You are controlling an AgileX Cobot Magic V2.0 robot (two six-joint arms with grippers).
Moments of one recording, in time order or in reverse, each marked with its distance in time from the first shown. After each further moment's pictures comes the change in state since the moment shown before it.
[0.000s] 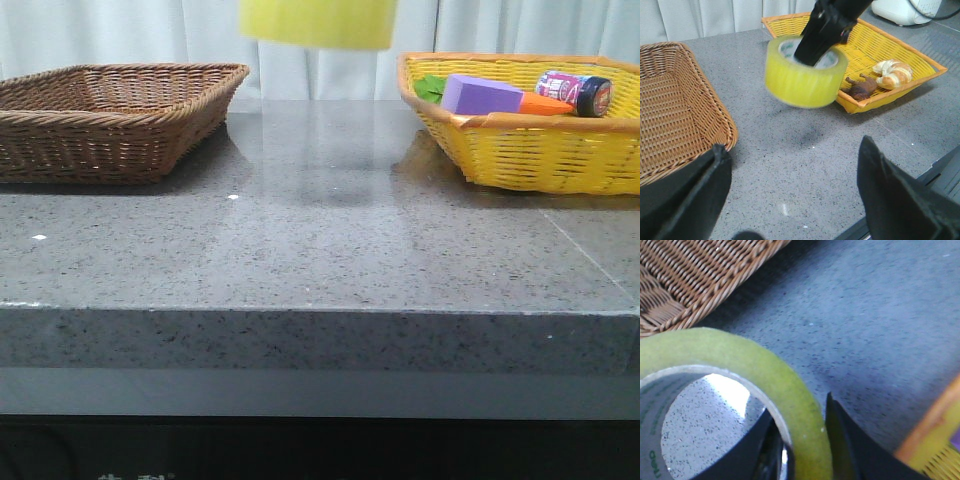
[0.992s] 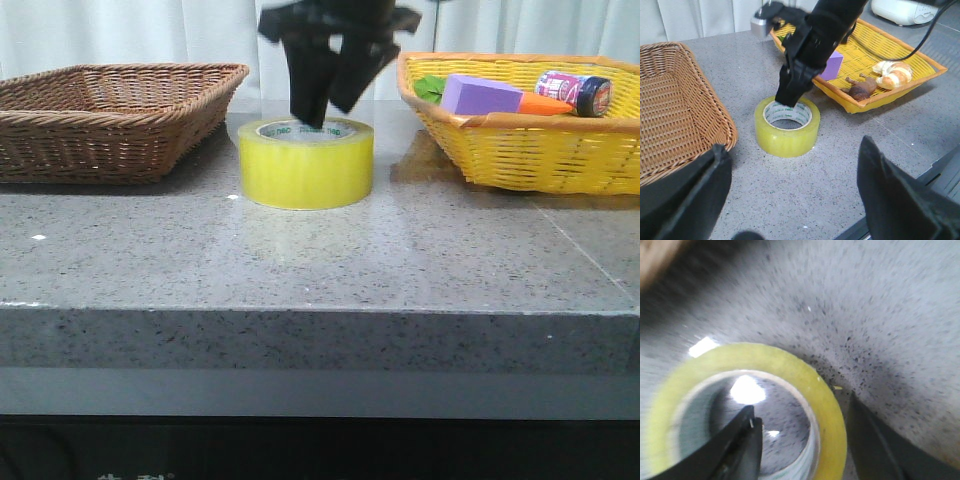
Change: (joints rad) left arm 0.000 0.000 0.000 0.000 0.000 0.000; right arm 0.050 0.105 0.001 -0.095 -0.051 0.066
